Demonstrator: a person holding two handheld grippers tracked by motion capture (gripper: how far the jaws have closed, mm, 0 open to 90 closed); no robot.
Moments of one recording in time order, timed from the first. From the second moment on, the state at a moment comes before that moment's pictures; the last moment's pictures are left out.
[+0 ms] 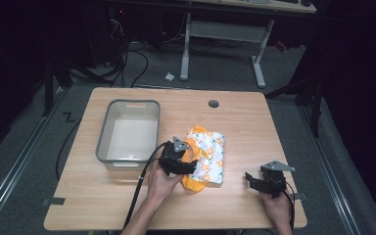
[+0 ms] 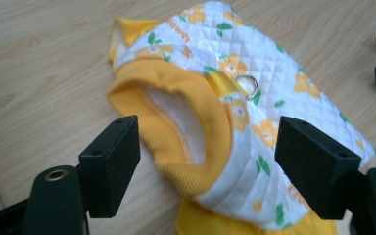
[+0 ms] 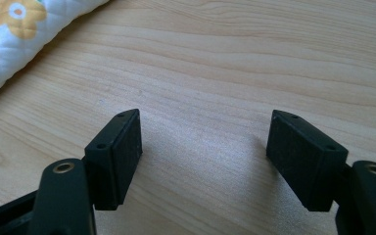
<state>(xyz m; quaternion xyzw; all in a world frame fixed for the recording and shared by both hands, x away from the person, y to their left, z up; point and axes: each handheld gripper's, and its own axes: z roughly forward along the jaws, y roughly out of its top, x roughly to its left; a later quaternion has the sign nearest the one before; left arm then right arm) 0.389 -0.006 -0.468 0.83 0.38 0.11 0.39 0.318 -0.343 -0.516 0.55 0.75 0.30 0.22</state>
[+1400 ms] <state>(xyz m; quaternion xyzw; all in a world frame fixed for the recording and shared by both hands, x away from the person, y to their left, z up) 0.428 -0.044 -0.509 0.86 0.41 0.08 0.31 0.318 -0.343 -0.516 0.55 0.75 0.30 0.22</state>
